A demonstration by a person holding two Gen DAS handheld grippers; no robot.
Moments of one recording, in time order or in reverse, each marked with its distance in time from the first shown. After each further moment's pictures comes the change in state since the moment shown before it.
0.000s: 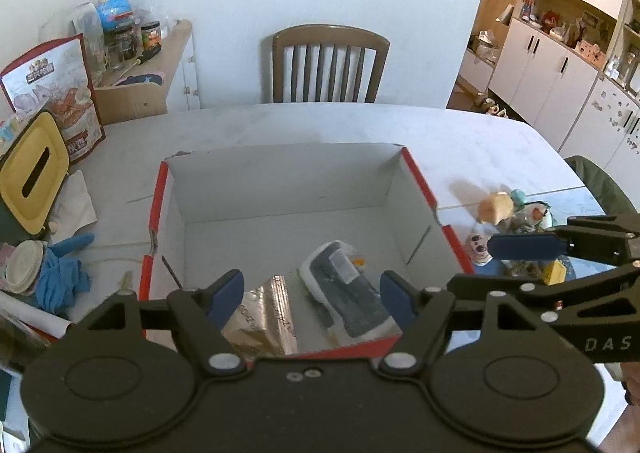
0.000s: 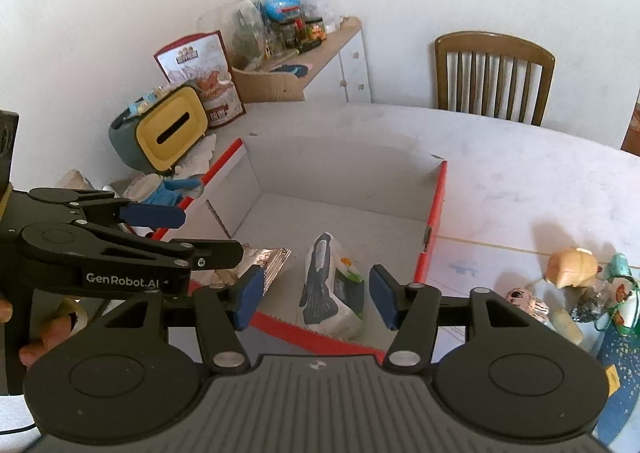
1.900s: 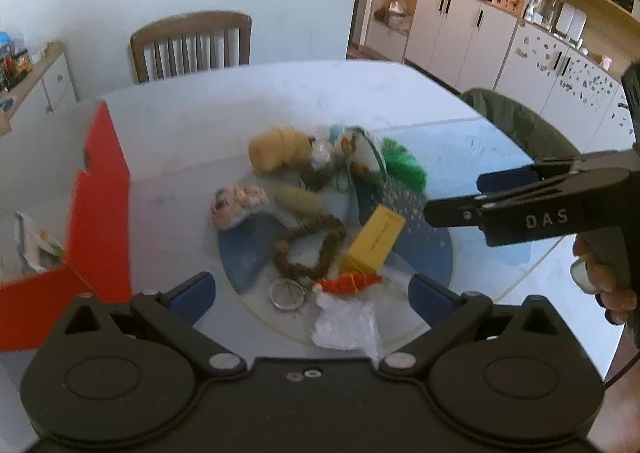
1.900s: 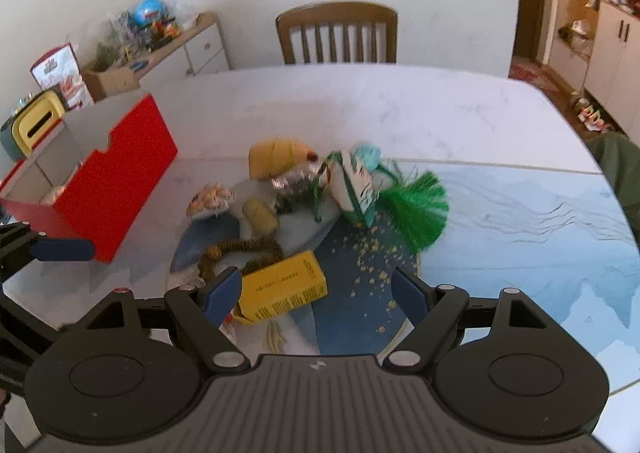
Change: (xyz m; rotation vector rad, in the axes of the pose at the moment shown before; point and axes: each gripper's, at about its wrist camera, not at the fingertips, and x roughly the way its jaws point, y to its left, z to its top) left arm 0.076 -0.255 -0.070 0.158 0.007 -0.150; right arm -0.080 -0.262 -0.124 0.119 0.014 -0.218
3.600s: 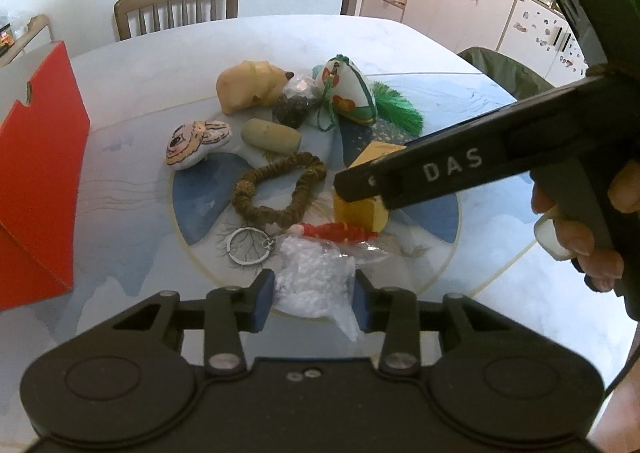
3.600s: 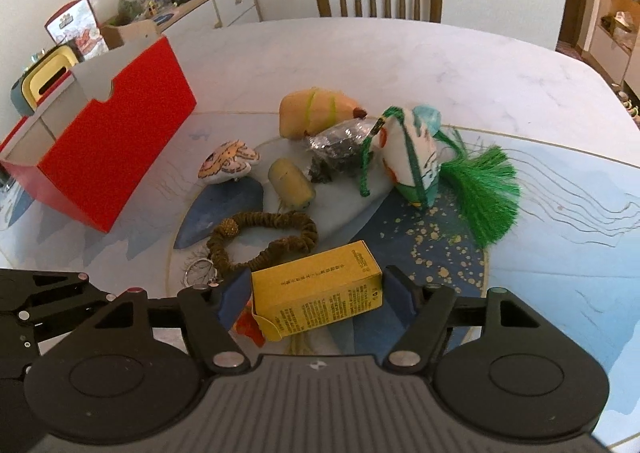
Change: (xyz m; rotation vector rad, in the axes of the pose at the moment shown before) left arm 0.045 -0.015 -0.029 0.002 0.067 -0.022; right arm 0.055 0.015 0.004 -0.059 0.100 0.080
